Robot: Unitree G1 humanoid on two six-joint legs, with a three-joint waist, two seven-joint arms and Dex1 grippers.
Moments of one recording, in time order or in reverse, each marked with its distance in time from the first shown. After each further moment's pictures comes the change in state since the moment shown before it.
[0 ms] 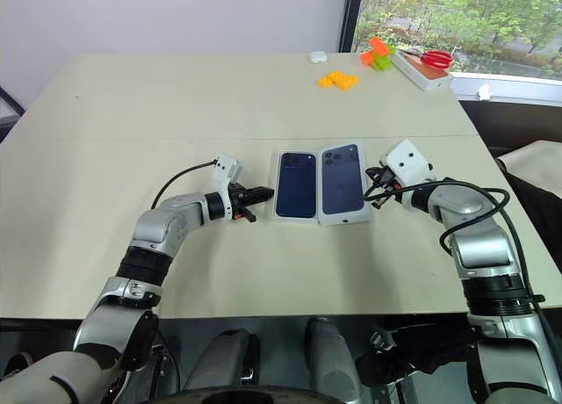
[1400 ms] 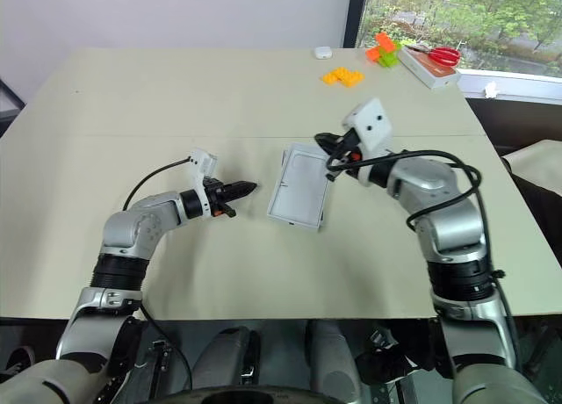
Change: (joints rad) left arm 0.063 0.093 0.116 -0.186 -0.123 0.143 -0.002; right arm -0.116 0.141 0.012 -0.182 0.199 0.202 -0.087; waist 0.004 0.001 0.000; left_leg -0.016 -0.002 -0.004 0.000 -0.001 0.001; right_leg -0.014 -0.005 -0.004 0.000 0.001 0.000
